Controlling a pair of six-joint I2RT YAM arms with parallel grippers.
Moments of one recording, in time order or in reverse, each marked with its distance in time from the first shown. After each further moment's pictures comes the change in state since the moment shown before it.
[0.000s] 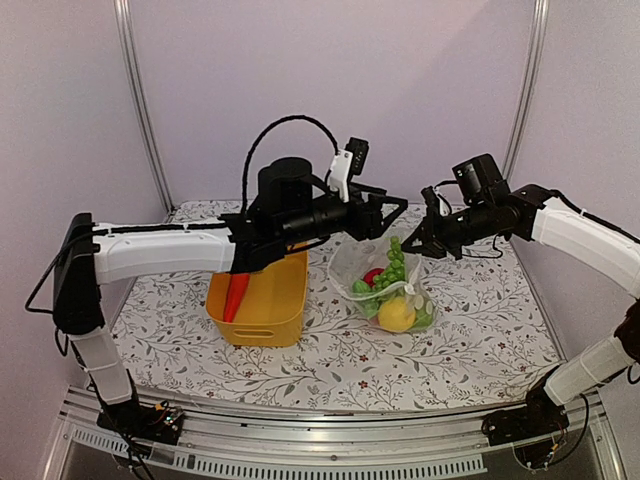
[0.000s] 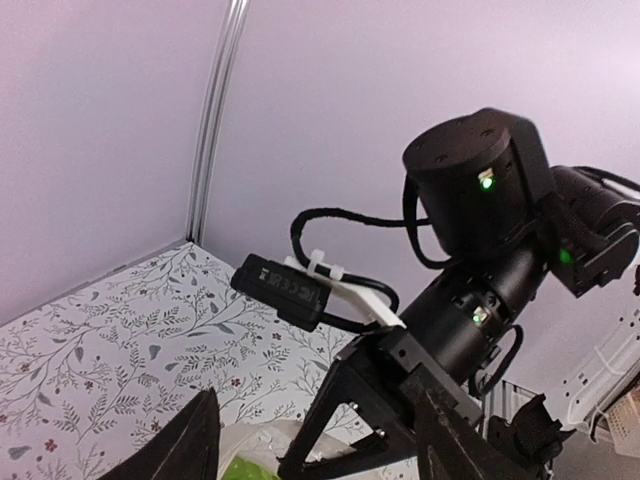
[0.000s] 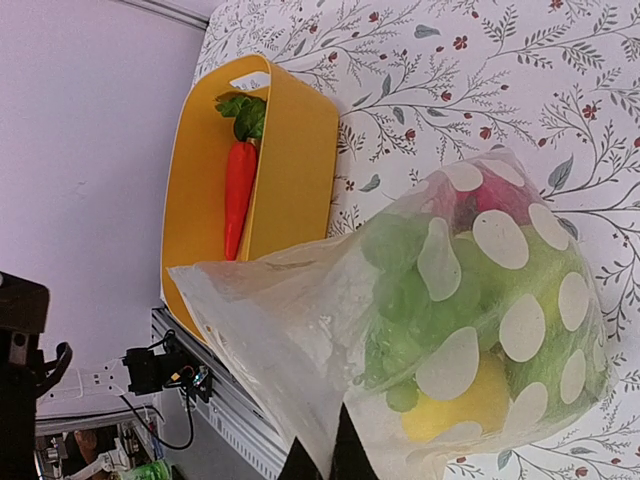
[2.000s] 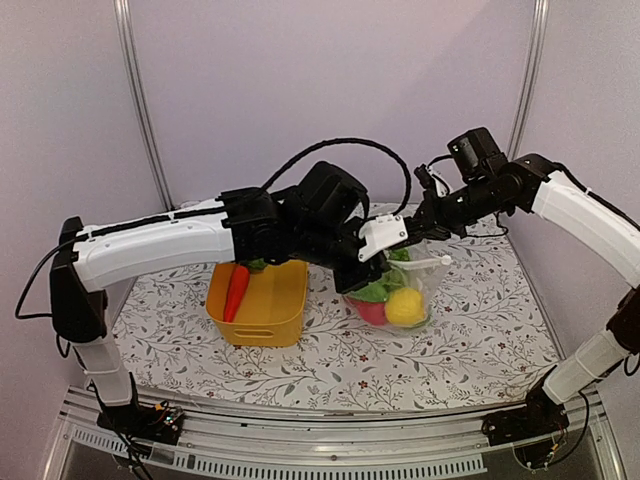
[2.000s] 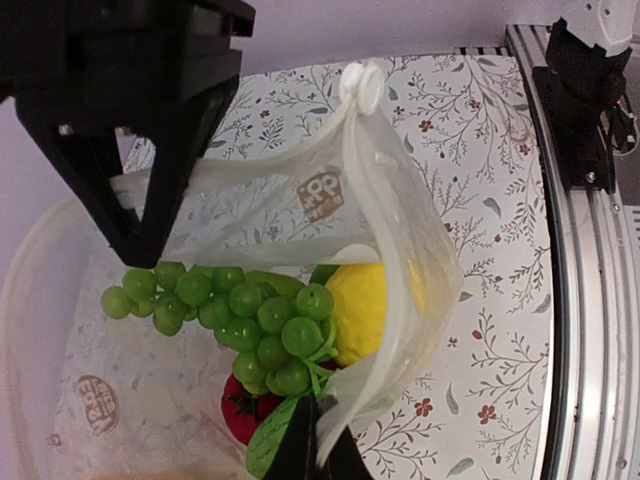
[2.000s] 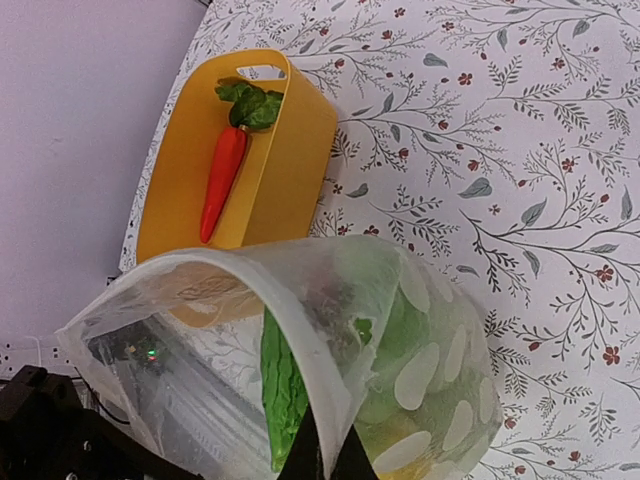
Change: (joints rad) left arm -0.158 -0.011 0.306 -0.975 -0.117 0.691; right arm 0.029 0.066 0.257 -0.252 0.069 -0.205
